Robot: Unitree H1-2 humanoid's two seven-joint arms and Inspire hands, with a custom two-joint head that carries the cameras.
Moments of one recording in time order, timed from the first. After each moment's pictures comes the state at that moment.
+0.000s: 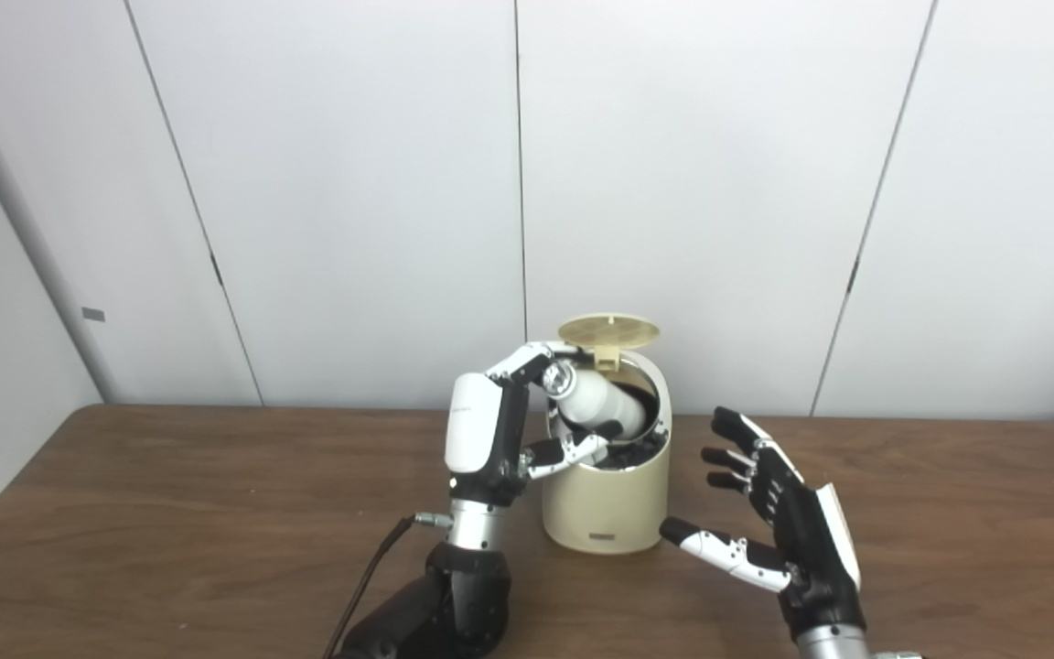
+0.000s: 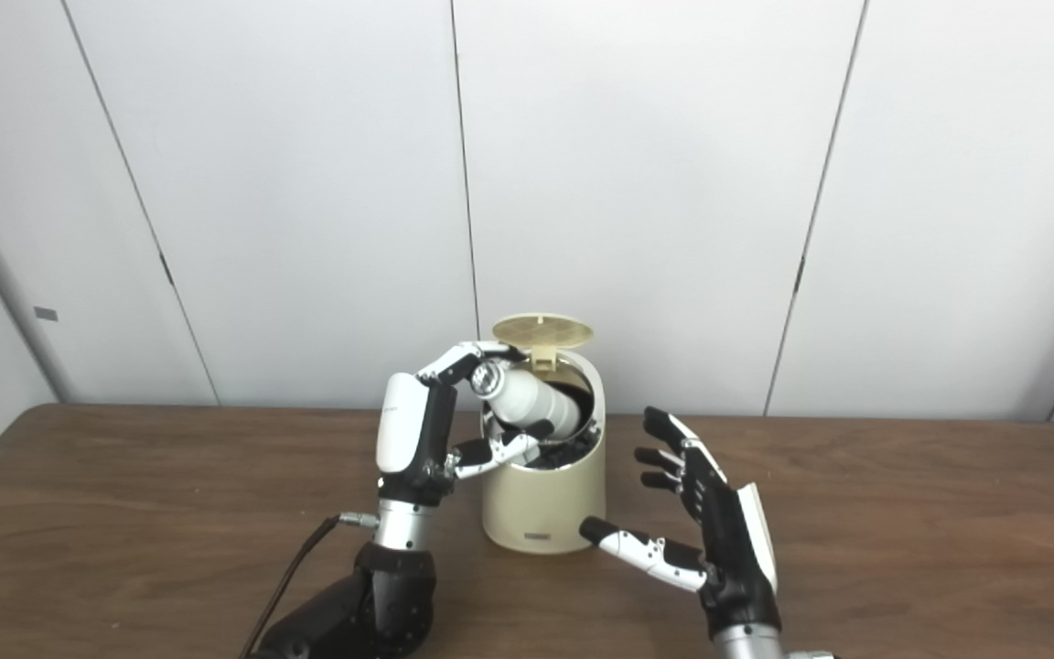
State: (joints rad) left arm -0.76 0.15 -0.71 0.80 0.36 -0.48 1.01; right arm -0.21 0.01 0.04 -0.04 -0.22 -0.08 -0.10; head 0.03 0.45
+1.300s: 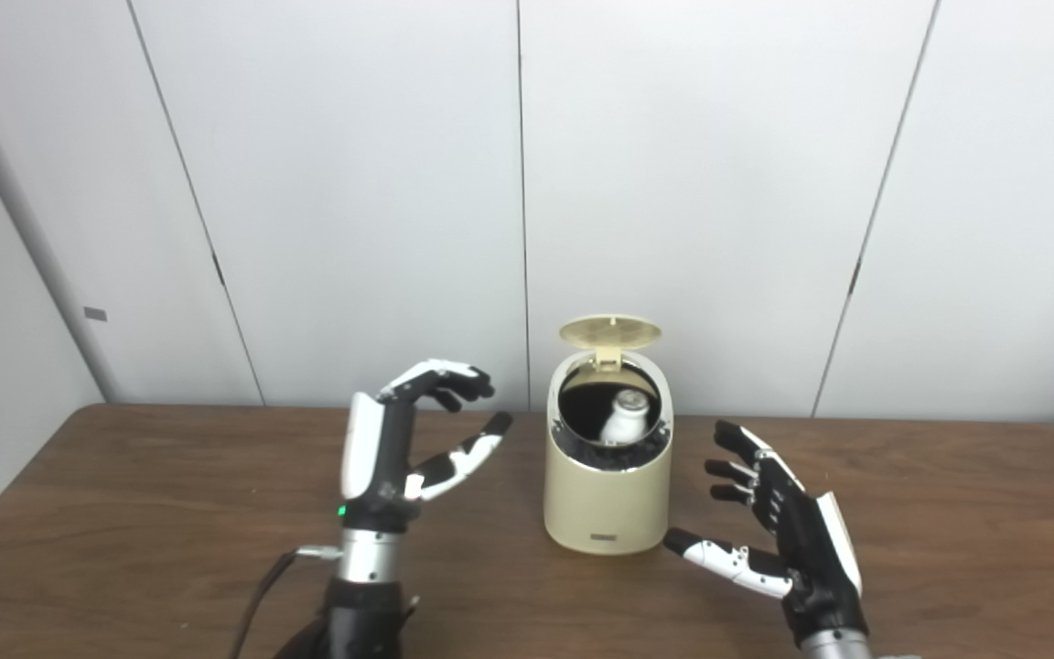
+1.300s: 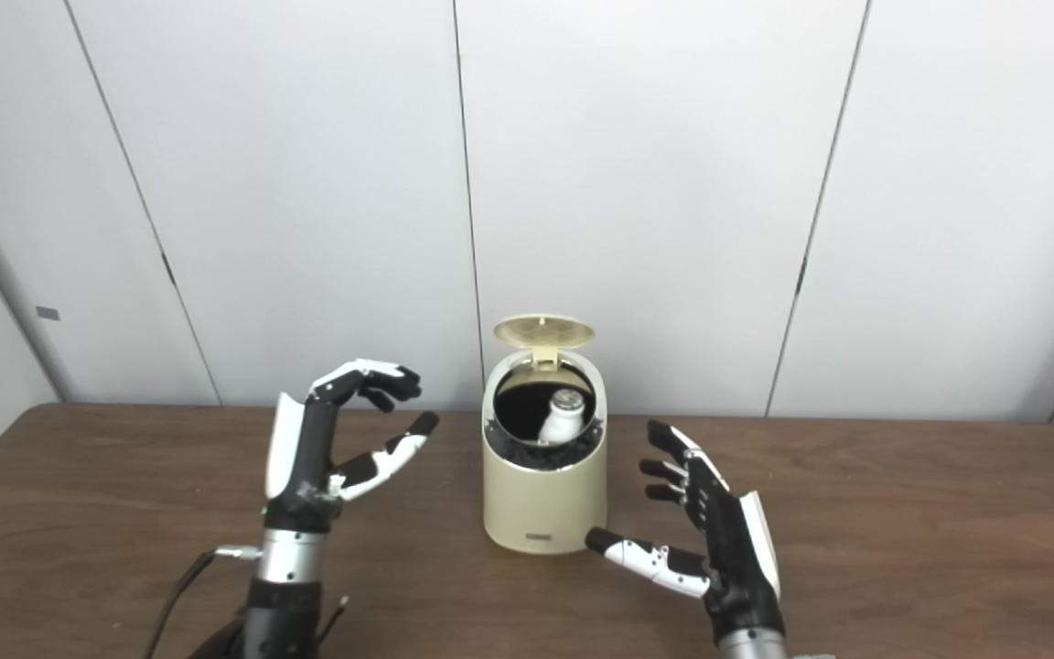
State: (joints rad) left arm -0.47 0.32 -0.44 0.30 0.20 -0.46 0.69; right arm -0.21 -0.01 0.04 0.00 -0.20 -0.08 -0.10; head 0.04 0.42
